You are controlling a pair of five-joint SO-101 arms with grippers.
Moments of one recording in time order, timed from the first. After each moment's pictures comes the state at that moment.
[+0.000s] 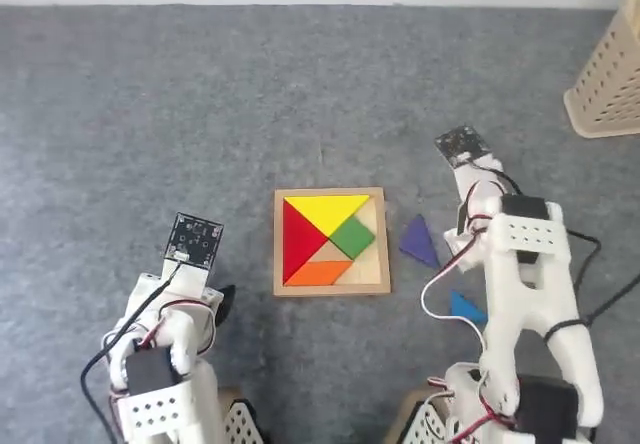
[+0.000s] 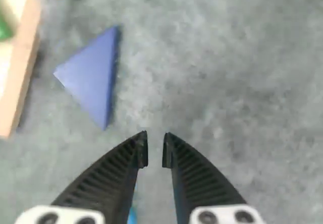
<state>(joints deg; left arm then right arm) -19.8 -103.4 97.3 73.5 -23.4 2.5 -20.0 45.2 63.0 33.0</state>
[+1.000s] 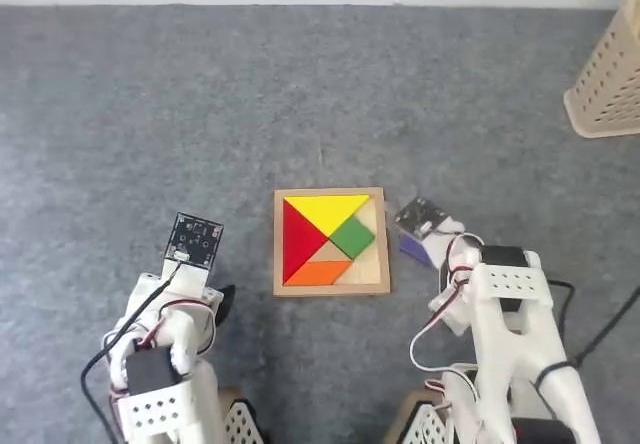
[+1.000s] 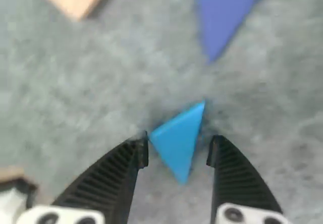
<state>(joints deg) -19.8 -103.4 97.3 73.5 -23.4 -1.1 -31.8 65.9 60.2 43.5</state>
